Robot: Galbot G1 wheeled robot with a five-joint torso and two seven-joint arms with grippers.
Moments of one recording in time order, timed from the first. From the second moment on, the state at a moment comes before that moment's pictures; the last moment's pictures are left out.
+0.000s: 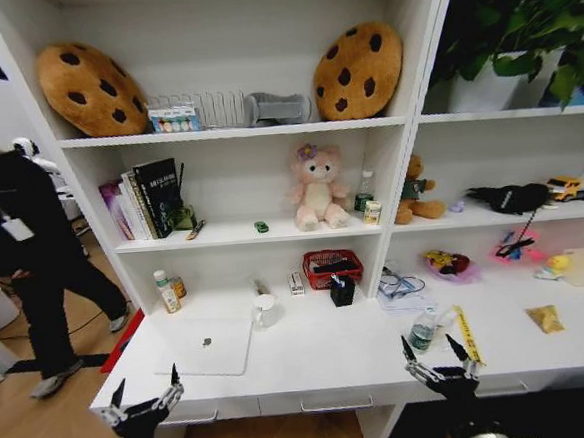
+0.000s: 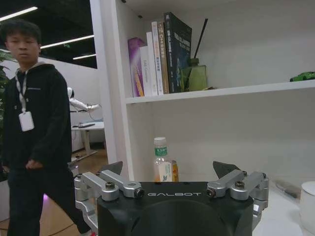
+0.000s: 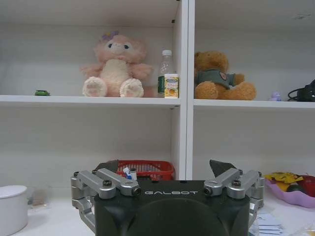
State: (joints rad) left arm 2.05 -1.54 -0.76 -2.48 -0.12 0.03 -0.19; right arm -2.00 1.32 0.70 2.27 0.28 0.25 0.05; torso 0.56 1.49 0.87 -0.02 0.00
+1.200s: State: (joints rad) left arm 2.08 -1.38 -0.82 -2.50 -0.24 0.09 -0.07; right arm -1.93 1.32 0.56 2.29 0.18 0.21 0.14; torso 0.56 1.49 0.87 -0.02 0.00
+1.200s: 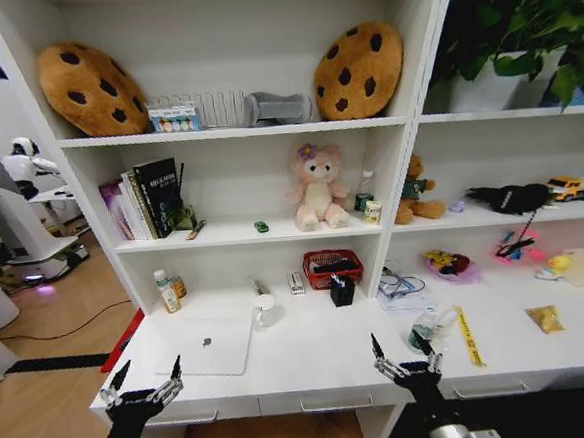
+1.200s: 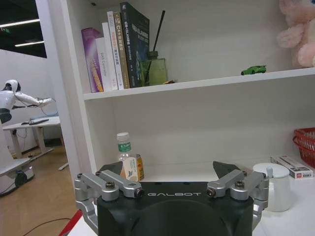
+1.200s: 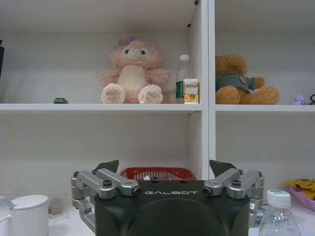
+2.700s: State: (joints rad) left arm 2.08 -1.39 -0.82 -2.50 -0.24 0.10 -0.08; right arm -1.82 1.28 0.55 2.23 0.25 0.18 0.12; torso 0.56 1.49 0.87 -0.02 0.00
